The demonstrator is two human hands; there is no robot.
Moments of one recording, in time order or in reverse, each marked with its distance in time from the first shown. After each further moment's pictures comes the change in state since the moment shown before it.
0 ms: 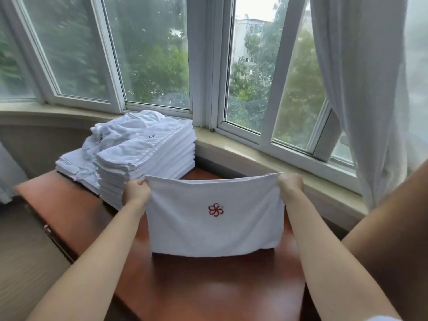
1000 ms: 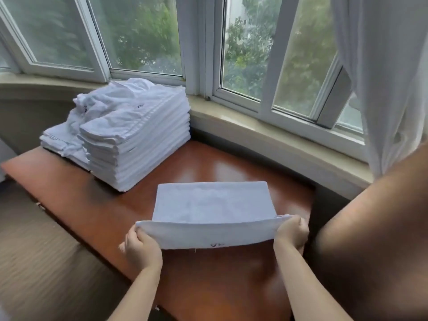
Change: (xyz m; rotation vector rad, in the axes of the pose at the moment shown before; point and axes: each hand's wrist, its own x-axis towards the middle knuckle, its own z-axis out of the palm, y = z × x) left_hand -0.122 -0.160 0.043 -0.066 0.335 -0.137; right_hand -0.073 0.175 0.000 0.240 0.378 0.163
